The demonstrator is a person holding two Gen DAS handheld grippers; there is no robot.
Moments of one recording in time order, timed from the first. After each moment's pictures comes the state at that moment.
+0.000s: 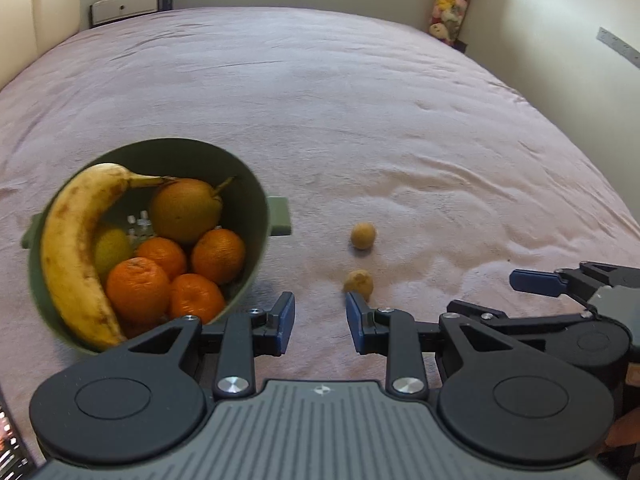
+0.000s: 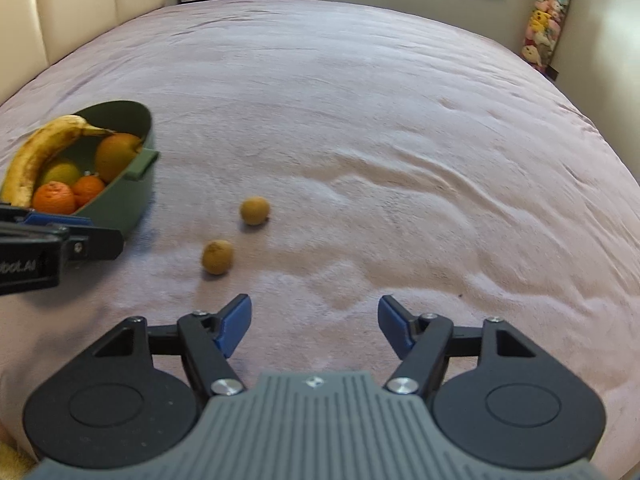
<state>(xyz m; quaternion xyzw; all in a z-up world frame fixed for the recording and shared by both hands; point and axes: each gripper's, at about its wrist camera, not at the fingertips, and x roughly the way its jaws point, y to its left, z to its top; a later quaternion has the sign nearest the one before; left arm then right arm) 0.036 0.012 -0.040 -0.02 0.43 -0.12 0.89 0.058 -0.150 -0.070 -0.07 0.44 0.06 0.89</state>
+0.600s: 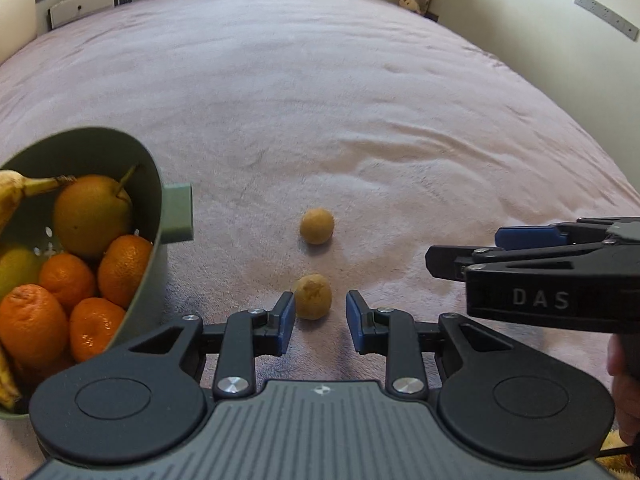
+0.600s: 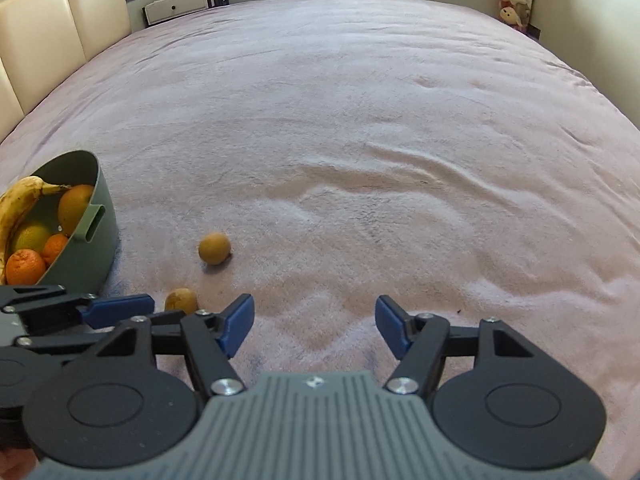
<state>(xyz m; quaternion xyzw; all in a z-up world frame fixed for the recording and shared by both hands) 0.074 -0.033 -0.087 0.01 0.46 -0.15 0.88 0.097 -0.178 -0.080 0.01 0.45 0.05 0.89</state>
